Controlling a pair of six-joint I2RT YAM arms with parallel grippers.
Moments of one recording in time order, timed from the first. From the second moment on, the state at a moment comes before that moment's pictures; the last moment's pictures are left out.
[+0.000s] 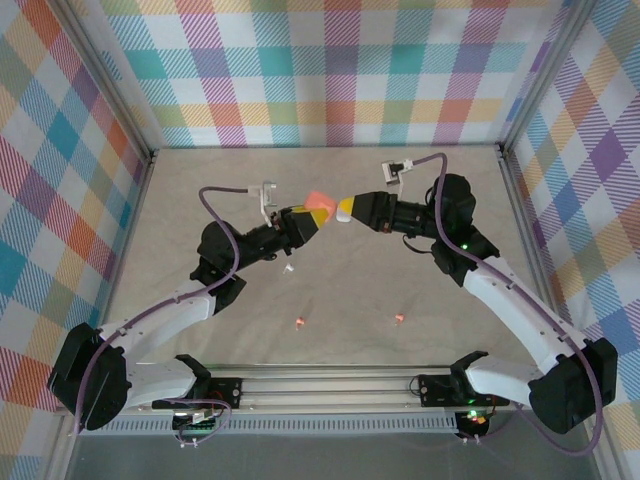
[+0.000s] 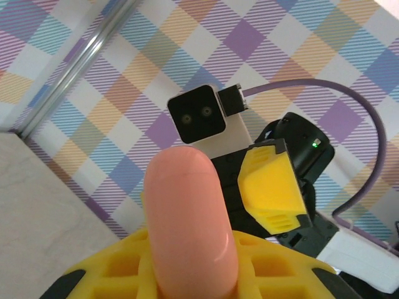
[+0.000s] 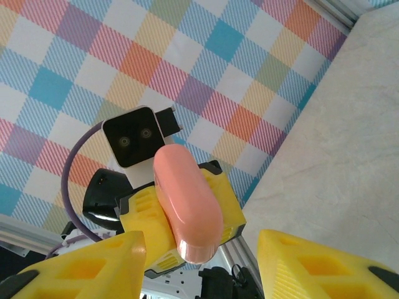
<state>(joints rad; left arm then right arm) -0.62 1.18 0.72 0.78 0.53 -0.90 0.48 1.15 0.99 0.14 -0.83 0.97</state>
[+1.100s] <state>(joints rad) -0.62 1.23 0.76 0.85 0.59 -1.00 0.52 1.22 1.02 0.24 -0.89 0.99</state>
